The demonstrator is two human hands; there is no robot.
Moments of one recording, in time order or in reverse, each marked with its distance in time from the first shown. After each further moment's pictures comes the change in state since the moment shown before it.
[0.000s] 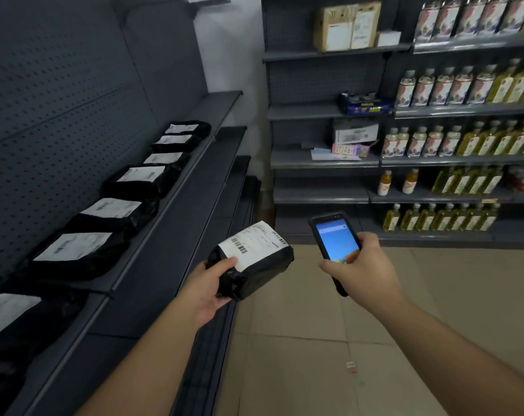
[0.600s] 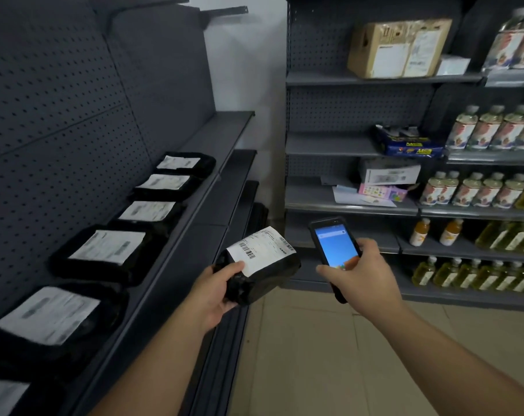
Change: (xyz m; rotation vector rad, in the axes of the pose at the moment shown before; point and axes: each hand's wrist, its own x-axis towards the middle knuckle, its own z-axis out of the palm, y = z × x) left_hand 0.304 0.161 0.051 -0.033 -0.027 0.012; right_hand 0.316 -0.115 0.107 -0.006 0.017 -0.047
